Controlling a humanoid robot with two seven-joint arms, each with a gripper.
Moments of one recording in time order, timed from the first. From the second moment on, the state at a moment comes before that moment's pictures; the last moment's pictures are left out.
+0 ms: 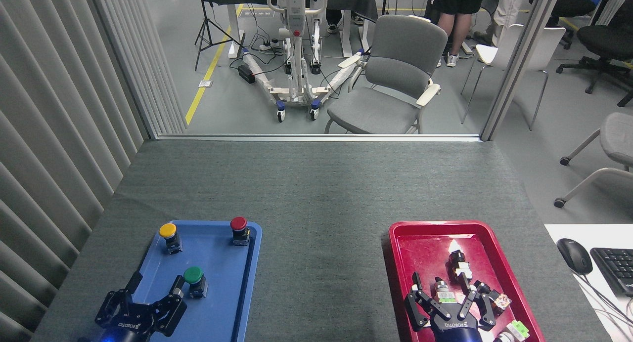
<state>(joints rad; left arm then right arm) 0.07 0.21 0.12 -1.40 -1.23 -0.36 0.24 0.12 0.05 -0.01 -1.50 1.47 -0.06 -0.19</state>
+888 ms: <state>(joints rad) 0.00 0.25 0.12 -1.32 -1.25 -0.33 0.25 0.11 0.06 -0.01 -1.50 1.54 -0.06 -0.19</state>
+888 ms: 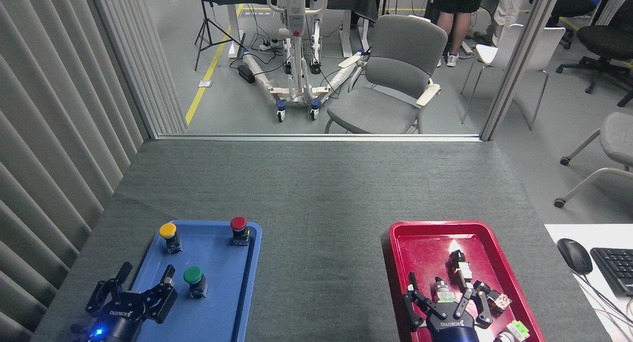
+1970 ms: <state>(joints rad) -0.01 0.25 0.11 -1.33 -1.25 -0.37 0.24 0.10 0.00 -0.07 -1.49 1.48 -0.13 -0.19</state>
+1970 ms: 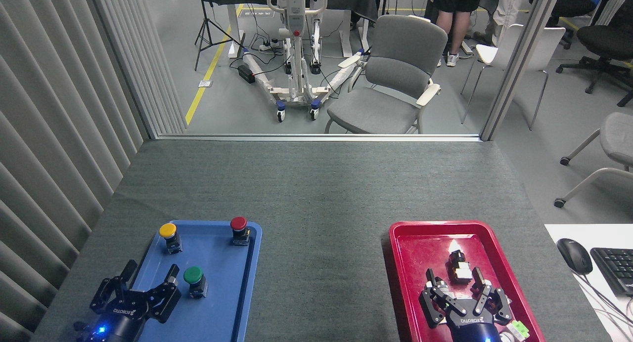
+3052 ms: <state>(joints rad) -0.01 0.19 0.07 -1.24 -1.39 -0.28 0.26 0.10 -0.01 -0.08 -1.49 1.48 -0.13 -0.17</state>
